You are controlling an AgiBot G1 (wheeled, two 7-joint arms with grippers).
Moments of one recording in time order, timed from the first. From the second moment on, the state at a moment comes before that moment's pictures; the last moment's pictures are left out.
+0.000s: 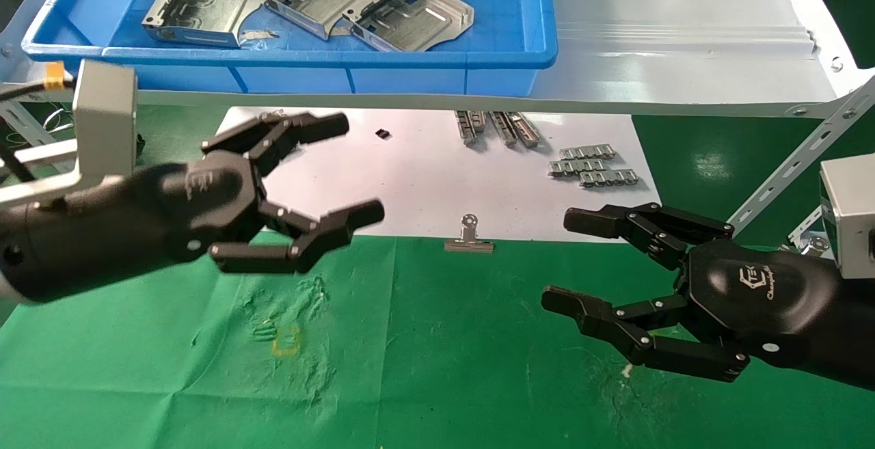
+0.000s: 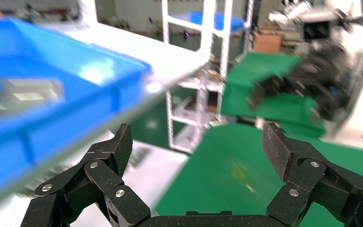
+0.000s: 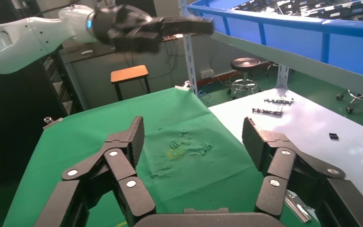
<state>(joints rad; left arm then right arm) -1.24 0.81 0.32 -1.11 0.83 1.30 -0.16 1.03 -0.52 -0.40 1.17 -0.58 -1.35 0.09</state>
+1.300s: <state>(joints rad) -2.02 1.28 0.58 -0.14 1.31 1.07 -0.01 1.03 -0.52 -0.40 1.17 -0.58 -1.35 0.09</state>
